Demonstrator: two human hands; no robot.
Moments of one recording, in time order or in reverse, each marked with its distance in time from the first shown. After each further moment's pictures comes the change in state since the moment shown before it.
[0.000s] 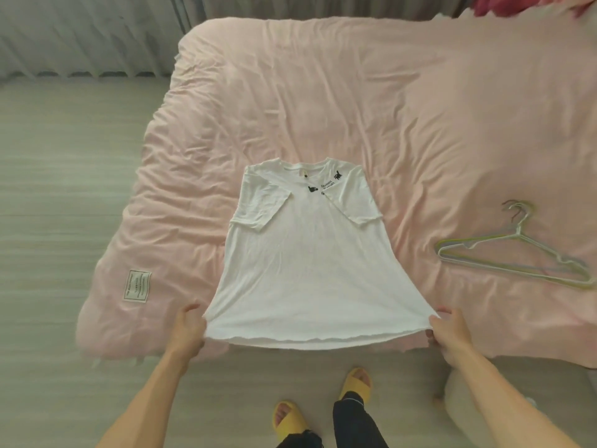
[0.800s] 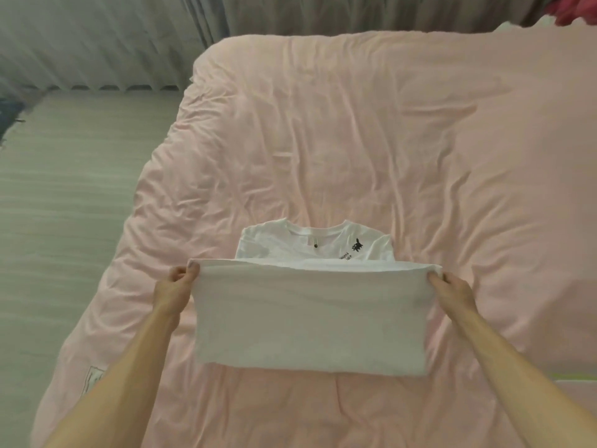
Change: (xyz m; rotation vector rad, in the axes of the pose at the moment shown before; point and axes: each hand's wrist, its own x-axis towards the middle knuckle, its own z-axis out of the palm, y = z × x) left_hand 0.189 0.267 0.031 -0.189 0.294 0.159; right_hand 0.191 -0.289 0.103 -0.090 -0.131 -0.352
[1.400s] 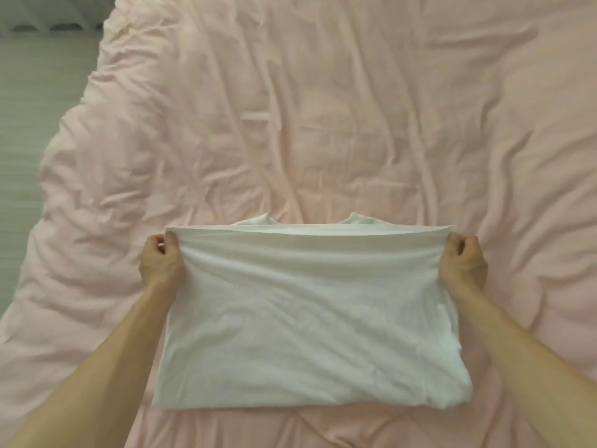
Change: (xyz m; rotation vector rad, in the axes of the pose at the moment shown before) left_hand 0.168 -0.013 0.131 0.197 0.215 0.110; right_hand 0.146 0.010 0.098 -0.216 0.283 -0.023
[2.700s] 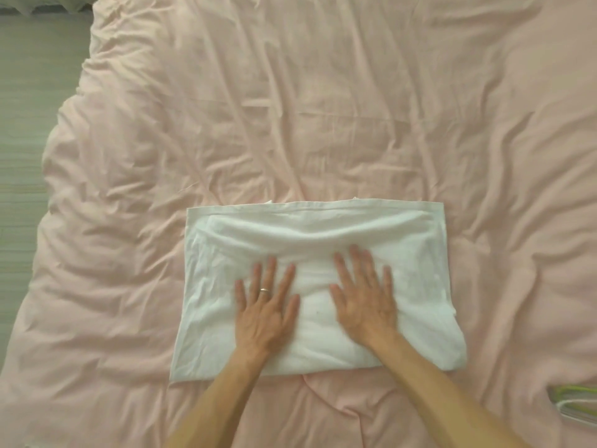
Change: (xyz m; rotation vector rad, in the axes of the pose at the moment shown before) left_hand -0.157 -0.057 0.049 0.769 -0.447 0.801; right_hand -0.153 0.015 0.086 -0.665 -0.268 -0.766
